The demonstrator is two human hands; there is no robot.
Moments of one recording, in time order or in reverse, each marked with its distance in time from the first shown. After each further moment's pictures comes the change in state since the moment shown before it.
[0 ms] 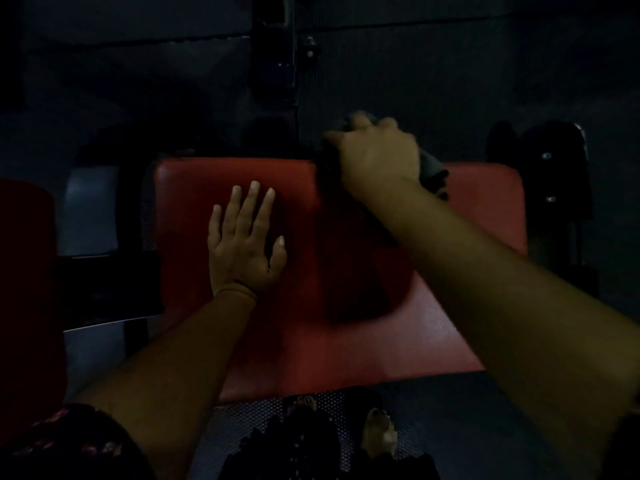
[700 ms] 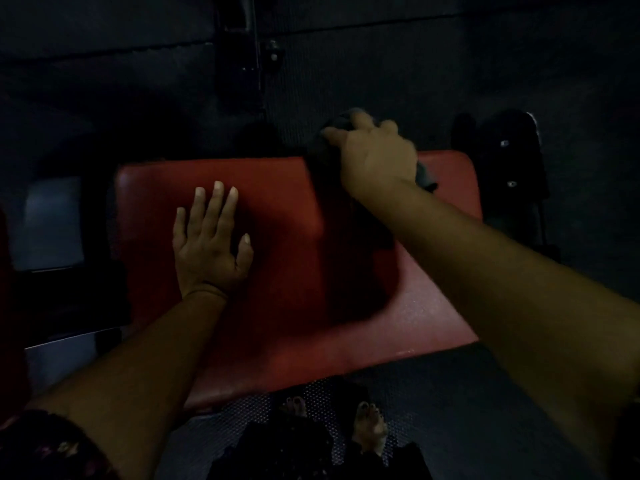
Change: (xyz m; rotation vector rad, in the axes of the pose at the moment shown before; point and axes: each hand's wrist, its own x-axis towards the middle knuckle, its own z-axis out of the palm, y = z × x) left_hand 0.001 0.001 -0.001 -0.020 0.003 -0.011; right_hand -0.026 0.041 0.005 0.074 0.032 0.124
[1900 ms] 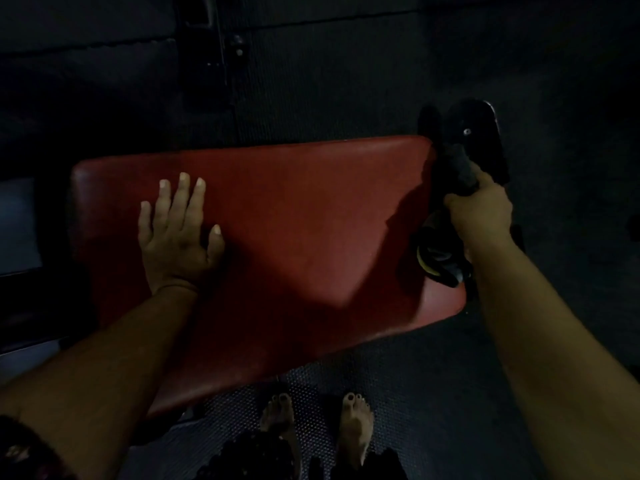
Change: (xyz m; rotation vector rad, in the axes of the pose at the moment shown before) left_hand 0.001 0.000 0.000 0.009 -0.071 -0.030; right_hand -0.096 0.136 0.049 0.756 0.147 0.758
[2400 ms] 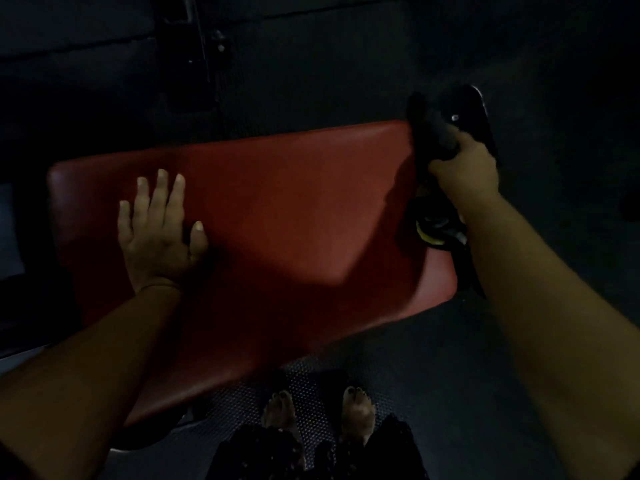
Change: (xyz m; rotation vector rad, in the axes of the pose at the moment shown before) left_hand 0.001 -0.001 -0.001 -0.022 0.003 0.002; right_hand 0.028 -0.006 -0.003 -0.011 -0.059 -0.110
